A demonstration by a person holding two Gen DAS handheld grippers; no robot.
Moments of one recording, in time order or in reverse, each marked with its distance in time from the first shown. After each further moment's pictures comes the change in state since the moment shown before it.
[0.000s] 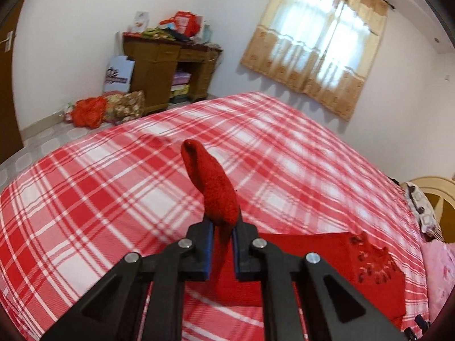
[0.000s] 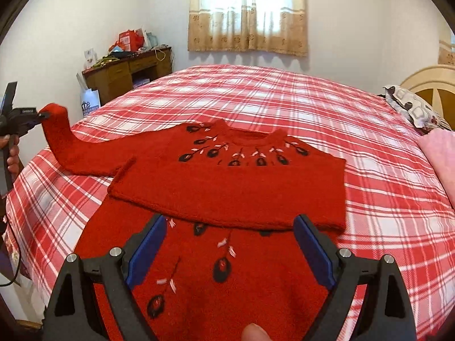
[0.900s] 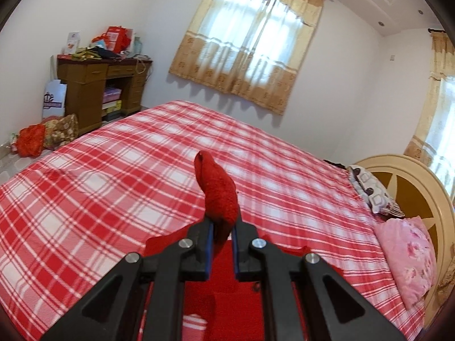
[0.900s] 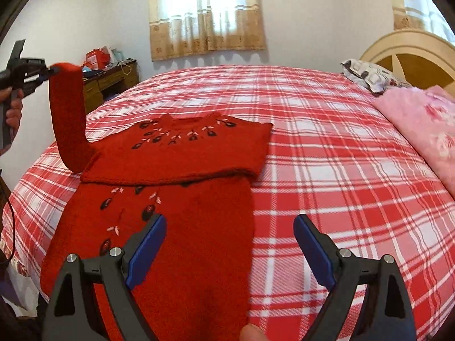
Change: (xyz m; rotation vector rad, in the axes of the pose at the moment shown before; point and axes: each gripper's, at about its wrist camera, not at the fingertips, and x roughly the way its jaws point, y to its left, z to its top) left arm -0.029 -0.177 0.007 0.130 -0.019 -0.264; right arm -0.048 -0.091 -0.066 0.164 0.005 -0.093
